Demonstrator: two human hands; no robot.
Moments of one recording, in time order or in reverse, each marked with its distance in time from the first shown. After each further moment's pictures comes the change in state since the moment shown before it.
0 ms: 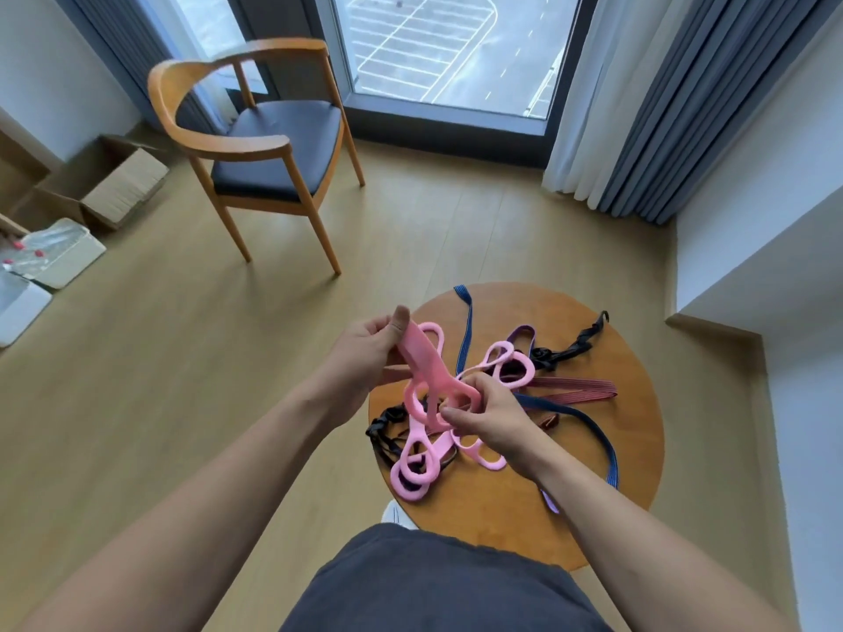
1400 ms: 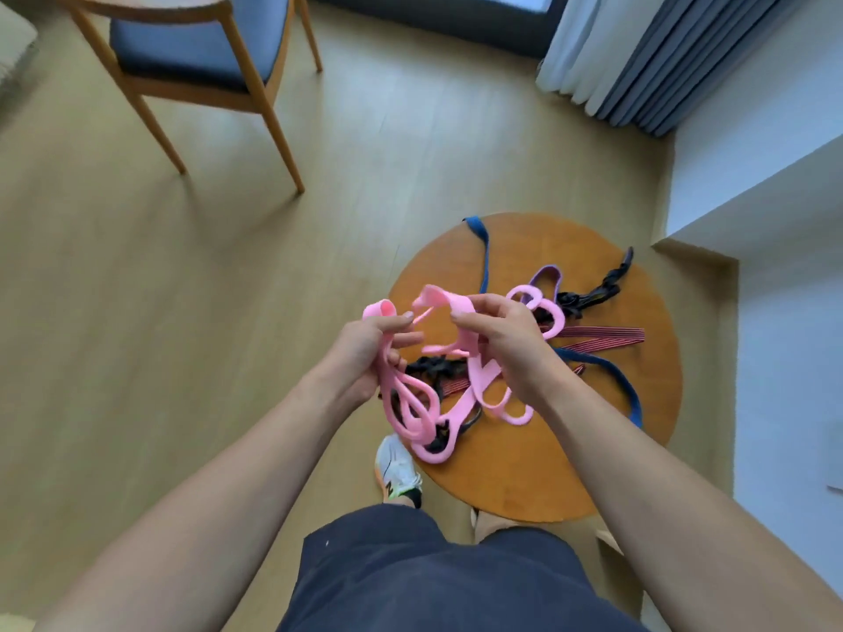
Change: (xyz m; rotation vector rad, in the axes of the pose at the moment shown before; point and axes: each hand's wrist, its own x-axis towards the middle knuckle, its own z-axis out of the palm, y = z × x) left_hand 0.088 -0.071 -0.073 -0.353 0.112 -0.497; right_hand 0.094 -0.043 0.049 0.255 0.296 0.145
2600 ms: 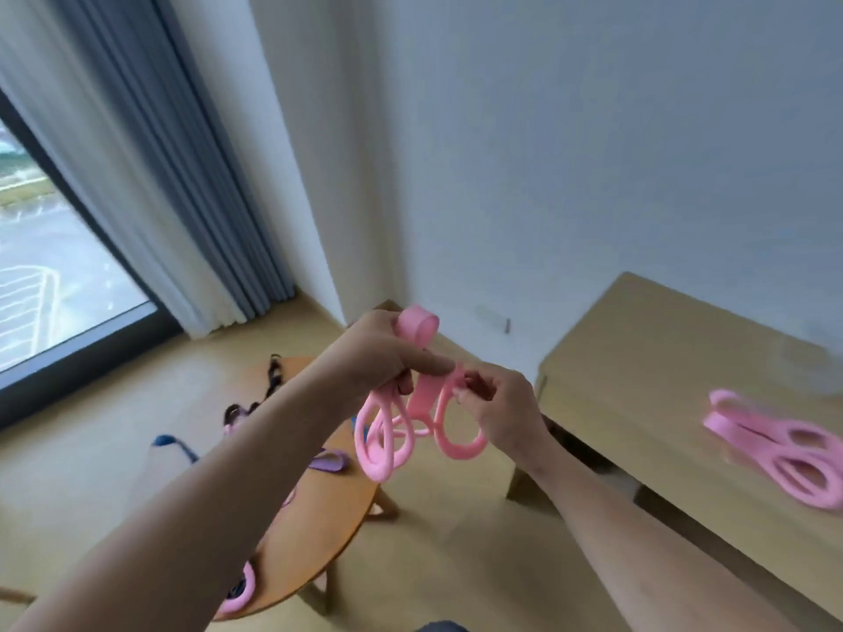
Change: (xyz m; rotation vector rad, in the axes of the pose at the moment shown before) left_hand -0.370 -0.260 0.288 1.349 -0.949 0.535; right_hand -0.481 0.202 -0.215 -0.086 1.135 -0.455
